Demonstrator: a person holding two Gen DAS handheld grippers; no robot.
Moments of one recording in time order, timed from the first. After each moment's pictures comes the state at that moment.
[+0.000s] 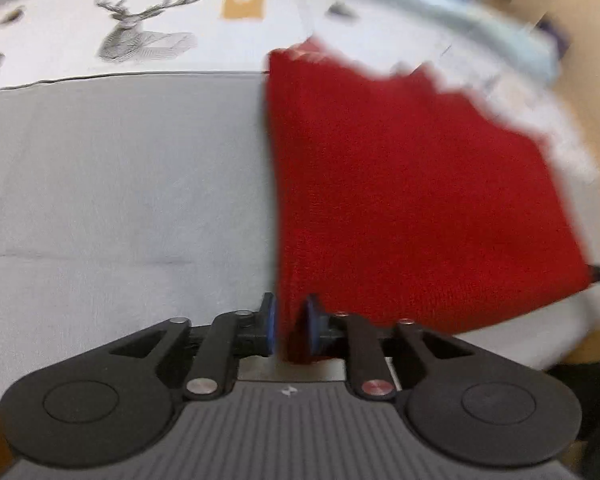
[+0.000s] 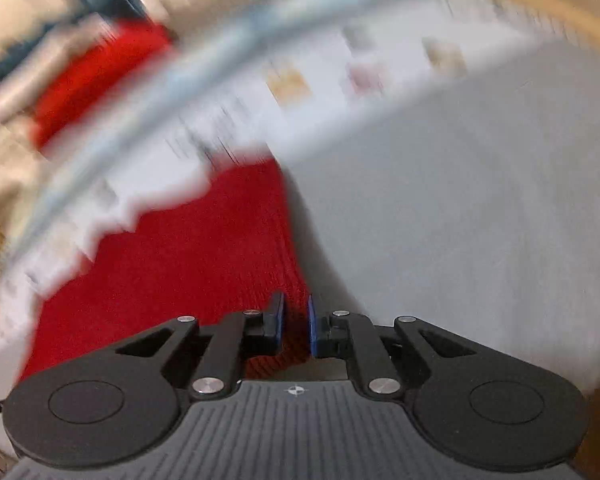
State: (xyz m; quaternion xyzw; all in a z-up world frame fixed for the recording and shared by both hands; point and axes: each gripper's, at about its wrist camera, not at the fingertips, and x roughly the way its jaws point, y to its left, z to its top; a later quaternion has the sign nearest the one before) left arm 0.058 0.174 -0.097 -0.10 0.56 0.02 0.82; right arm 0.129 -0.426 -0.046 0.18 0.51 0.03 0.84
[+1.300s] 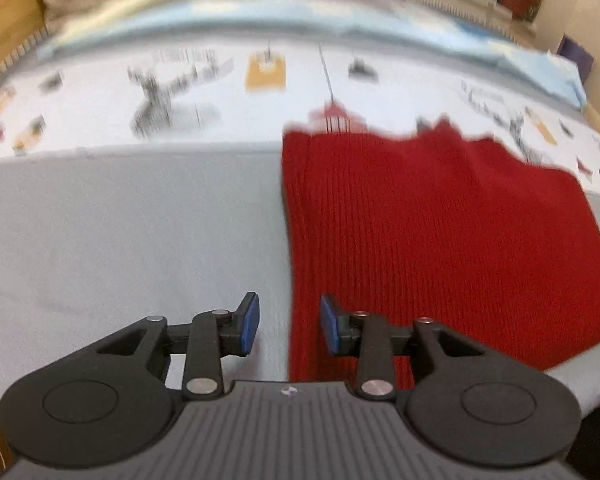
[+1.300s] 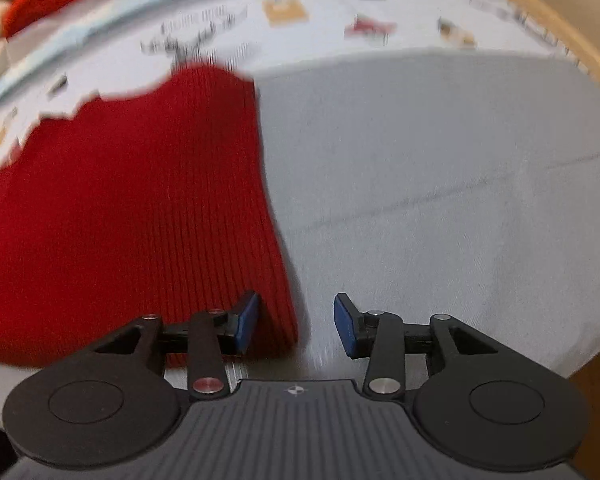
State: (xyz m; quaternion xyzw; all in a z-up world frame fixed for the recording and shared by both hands) left arm 0.051 0.151 -0.058 -0.06 0.47 0.09 0.87; right arm 0.130 -0.381 -0.065 0.02 0.53 0.01 0.85
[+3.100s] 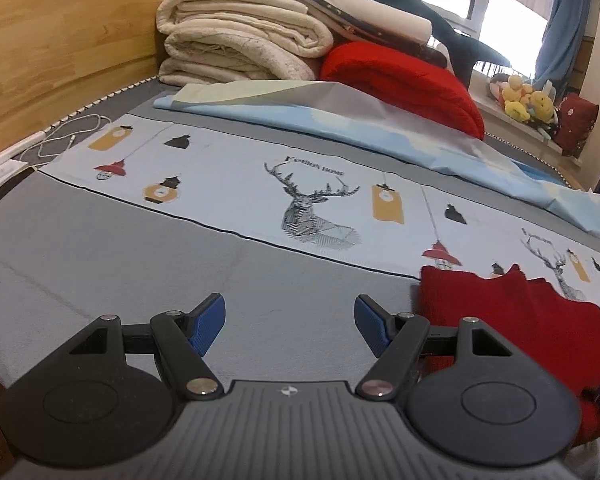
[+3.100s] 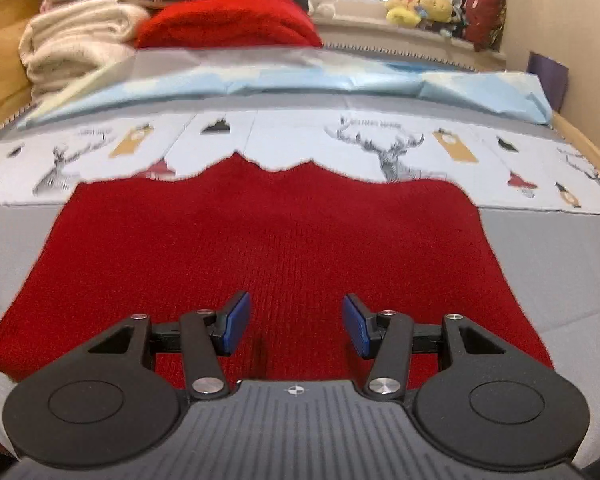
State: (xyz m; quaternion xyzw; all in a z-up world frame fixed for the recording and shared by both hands) left arm -0.032 0.281 0.003 -0.13 0.34 0.19 0.91; right arm 0.081 -0.167 -0.047 -0.07 0.39 0.10 0.91
